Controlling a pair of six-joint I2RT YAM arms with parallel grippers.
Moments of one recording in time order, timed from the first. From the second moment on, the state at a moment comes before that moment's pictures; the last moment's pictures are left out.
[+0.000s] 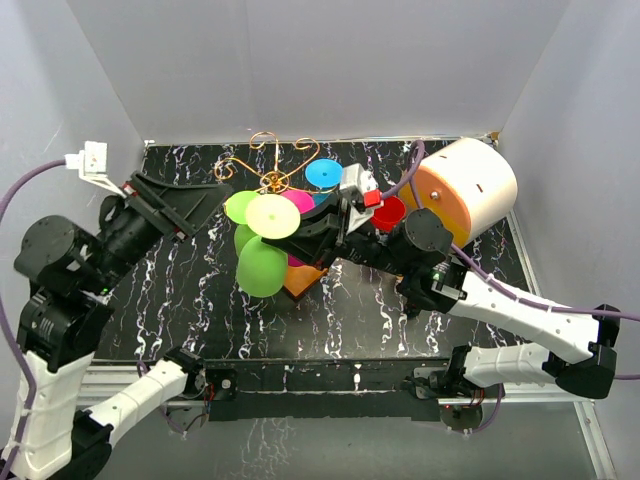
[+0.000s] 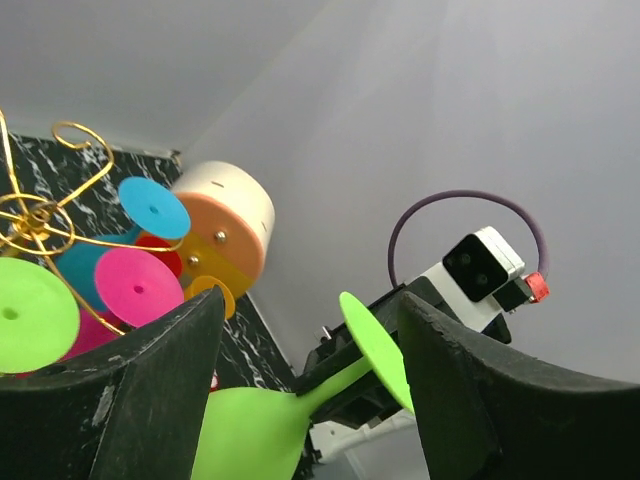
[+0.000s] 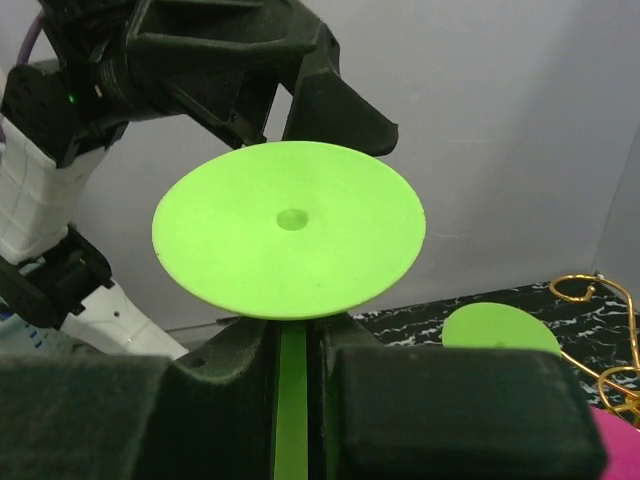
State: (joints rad) left arm -0.49 0.78 1.52 -0.57 0.18 -0.84; right arm 1.11 1.16 1.20 0.35 -0.24 0.21
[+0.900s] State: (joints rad) left arm -0.49 0.78 1.47 -0.67 0.39 -1.10; right arm 1.11 1.14 1.21 0.15 -0.25 -0.03
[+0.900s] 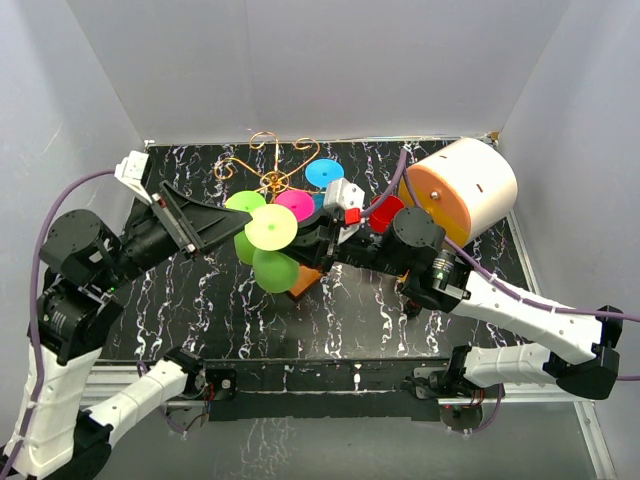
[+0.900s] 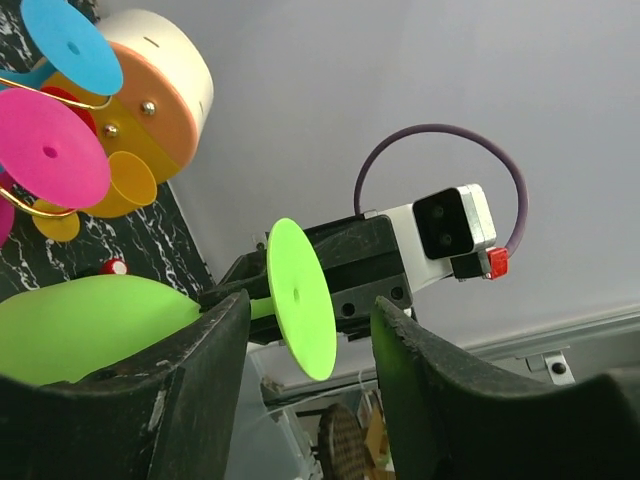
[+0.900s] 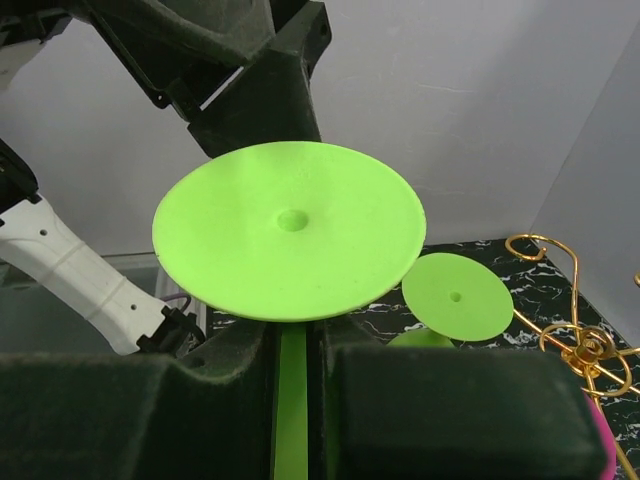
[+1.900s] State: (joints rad) left arm -0.49 0.83 1.41 -0.59 0.50 -1.21; right arm 1.11 1.12 1.16 0.23 -0.23 0.01
